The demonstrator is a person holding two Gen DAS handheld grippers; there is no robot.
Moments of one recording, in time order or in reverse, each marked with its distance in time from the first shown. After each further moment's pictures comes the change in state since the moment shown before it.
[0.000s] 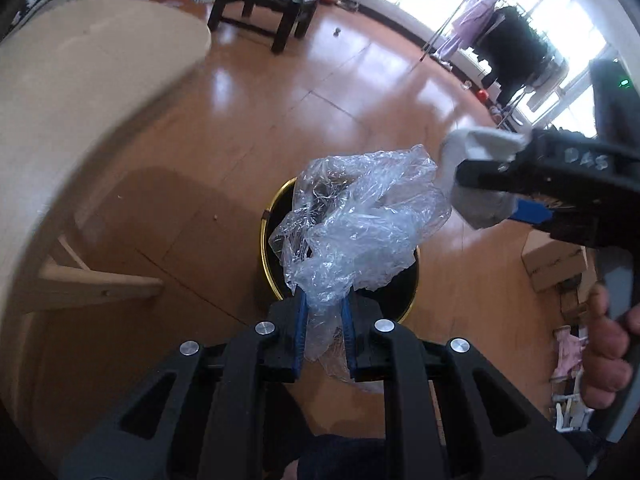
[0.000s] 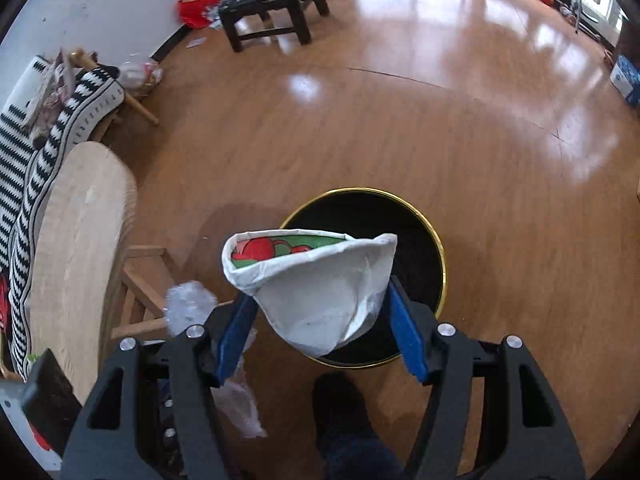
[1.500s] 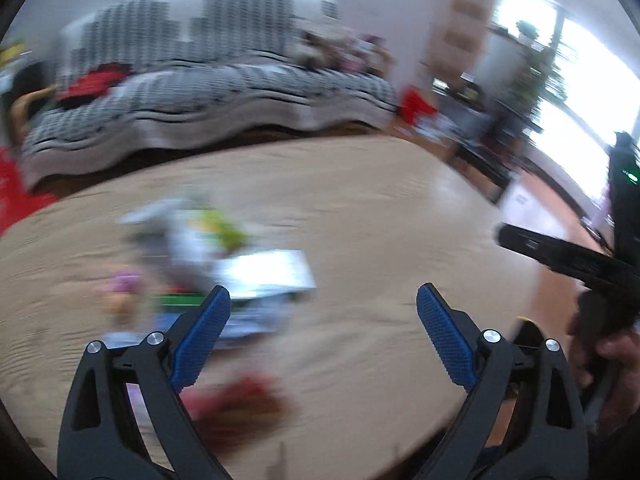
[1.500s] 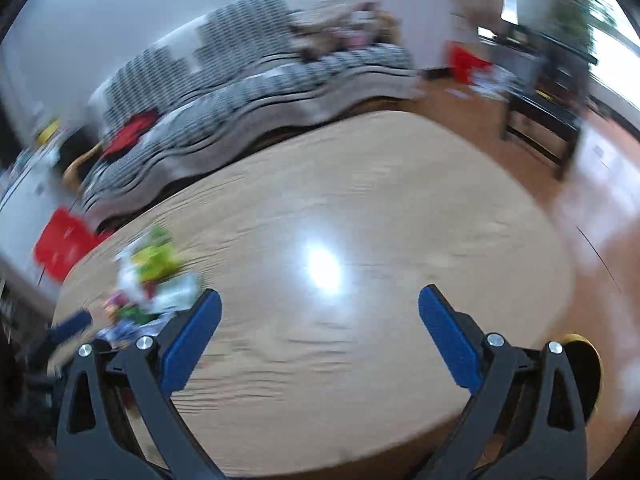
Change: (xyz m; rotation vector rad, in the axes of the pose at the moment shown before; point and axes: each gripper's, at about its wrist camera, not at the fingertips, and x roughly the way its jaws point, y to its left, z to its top) left arm -0.405 0.230 -0.145 -0.416 -0.501 0.595; right arm -0.088 0.434 -0.169 -0.810 -0.169 0.482
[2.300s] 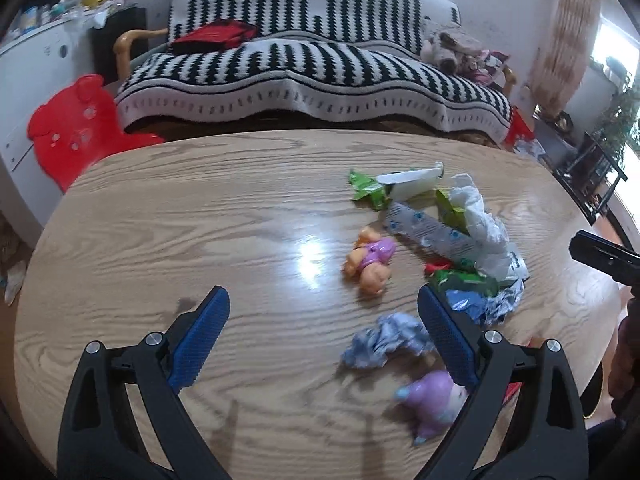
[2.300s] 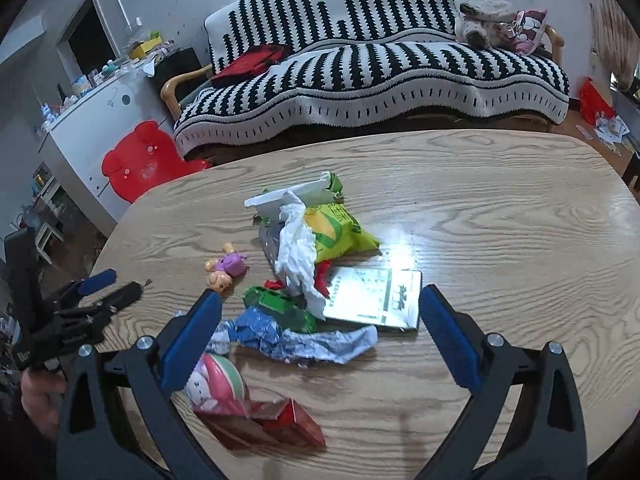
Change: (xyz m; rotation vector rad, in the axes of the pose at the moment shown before) left arm -0.005 0.203 -0.027 -0.174 0.053 0.226; right arm 0.095 0.176 -0.004 -0.221 0.105 0.230
